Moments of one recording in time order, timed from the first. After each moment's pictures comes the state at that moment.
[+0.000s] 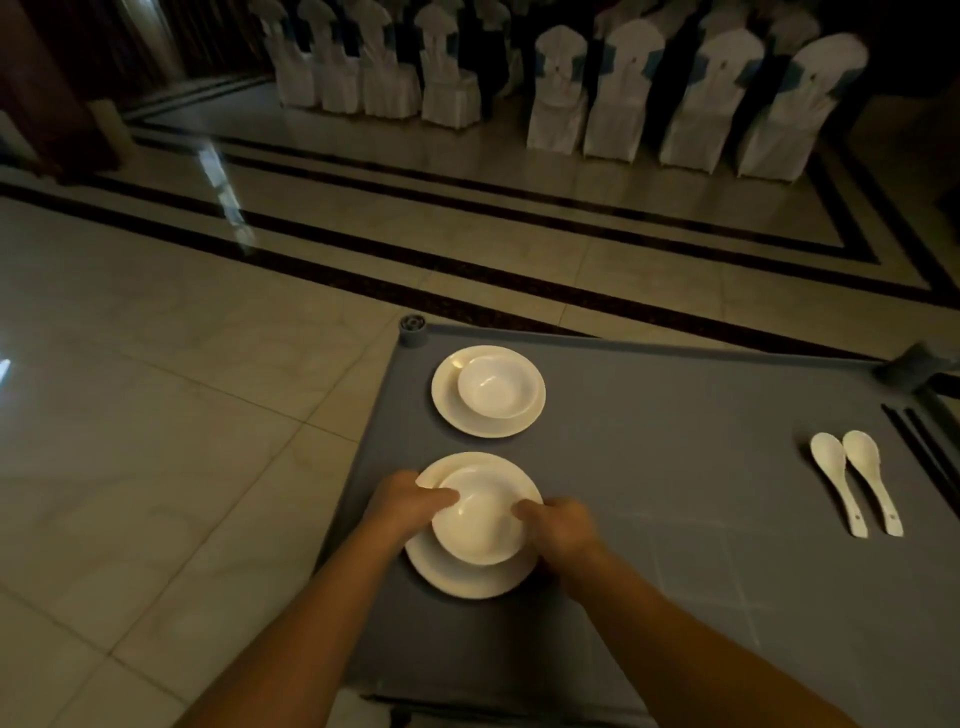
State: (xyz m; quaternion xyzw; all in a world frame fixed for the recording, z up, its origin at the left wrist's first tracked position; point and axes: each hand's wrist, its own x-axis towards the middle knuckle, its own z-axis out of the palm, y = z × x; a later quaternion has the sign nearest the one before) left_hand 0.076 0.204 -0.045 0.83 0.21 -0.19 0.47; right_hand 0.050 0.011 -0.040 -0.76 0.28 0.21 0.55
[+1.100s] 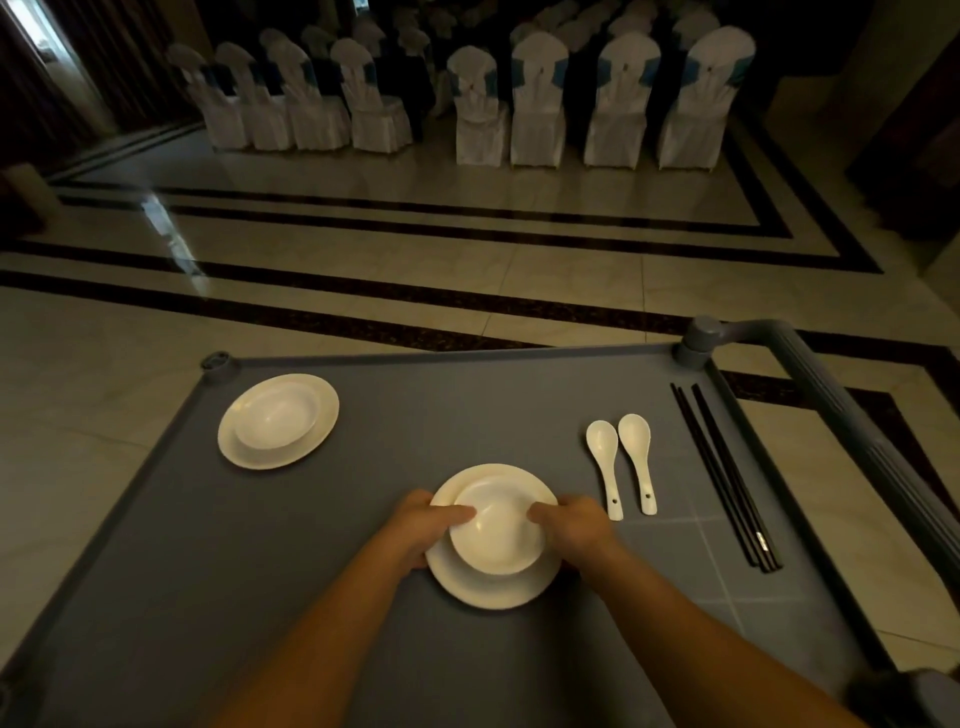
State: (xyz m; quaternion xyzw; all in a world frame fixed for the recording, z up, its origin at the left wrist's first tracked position) left_hand 0.075 -0.112 -0.031 0.75 0.23 -0.27 0.55; right_hand 0.052 -0.305 -0.041 -0.77 0.27 0.19 0.54
